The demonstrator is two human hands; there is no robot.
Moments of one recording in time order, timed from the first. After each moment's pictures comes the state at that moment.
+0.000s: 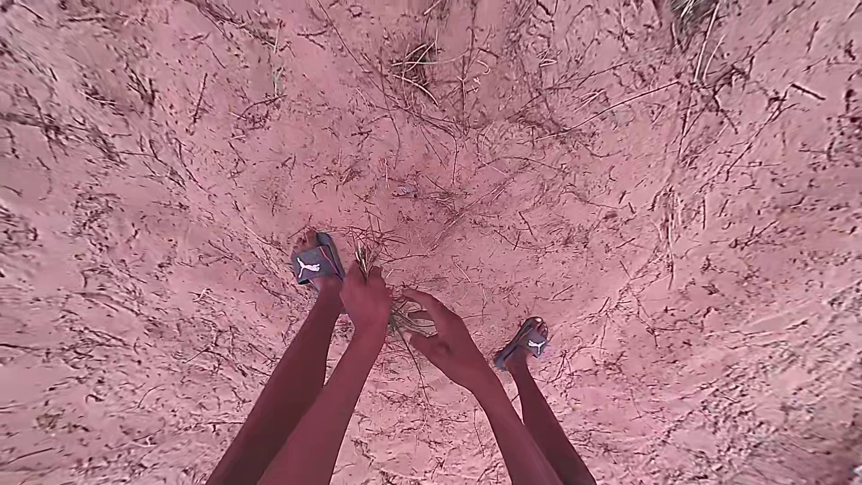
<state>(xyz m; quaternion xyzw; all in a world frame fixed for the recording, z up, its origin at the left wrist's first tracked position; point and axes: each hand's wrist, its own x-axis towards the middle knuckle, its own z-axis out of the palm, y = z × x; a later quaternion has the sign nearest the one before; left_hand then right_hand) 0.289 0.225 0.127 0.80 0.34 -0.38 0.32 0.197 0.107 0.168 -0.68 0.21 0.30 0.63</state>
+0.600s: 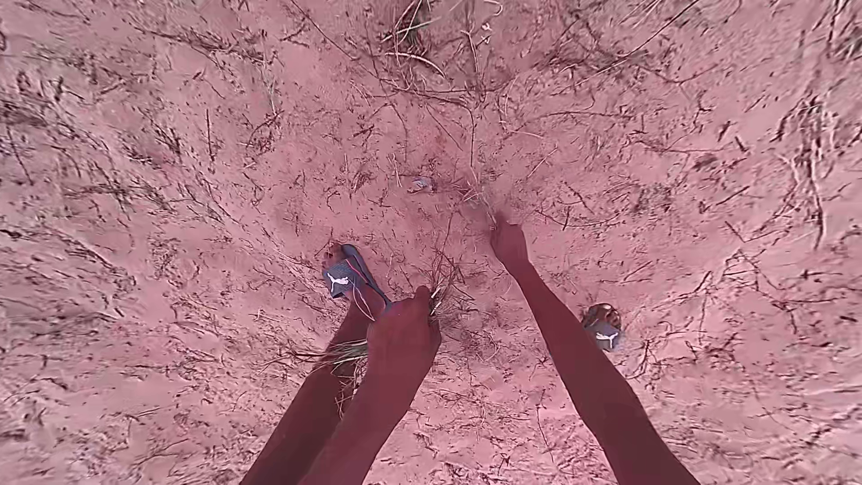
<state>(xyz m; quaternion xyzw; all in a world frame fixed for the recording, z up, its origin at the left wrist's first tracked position) 0.306 0.198 0.167 0.78 -0.09 -0.62 -0.04 0.210 0.016 -0.089 -0.81 0.31 0.40 0.27</state>
